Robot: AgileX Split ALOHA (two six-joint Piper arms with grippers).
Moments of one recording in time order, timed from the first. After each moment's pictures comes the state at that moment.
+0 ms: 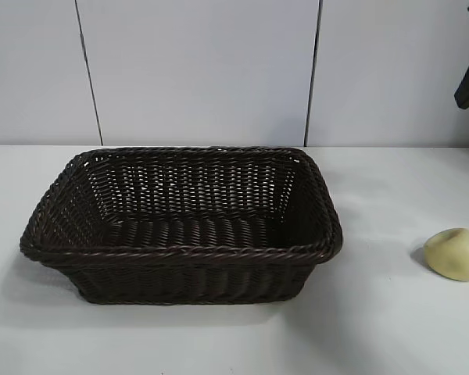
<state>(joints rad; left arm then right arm) -0.04 -0.01 -0.49 0.03 1.12 -0.07 -0.09 1.49 -1.17 0.28 0.95 -0.10</state>
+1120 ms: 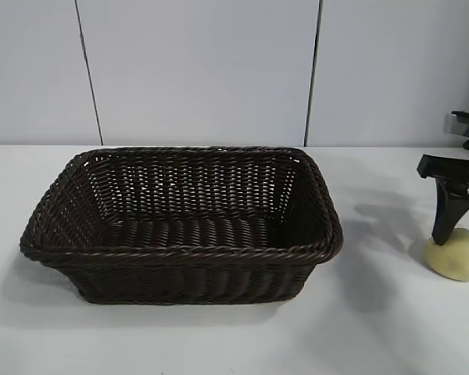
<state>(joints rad) -0.04 -0.01 -0.49 0.03 1.12 -0.07 -0.09 1.92 -1.17 0.17 0.86 -0.02</state>
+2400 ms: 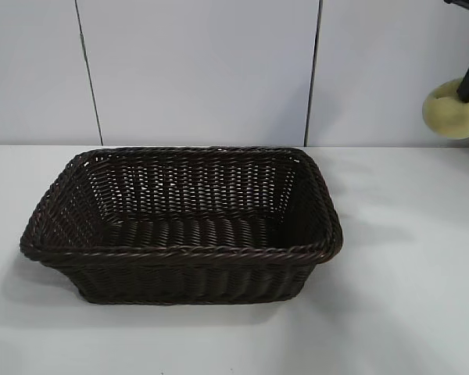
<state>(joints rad) -0.04 -0.01 -0.49 0.03 1.12 -0.07 -0.09 1.65 -1.42 0.33 1.13 -0.08</state>
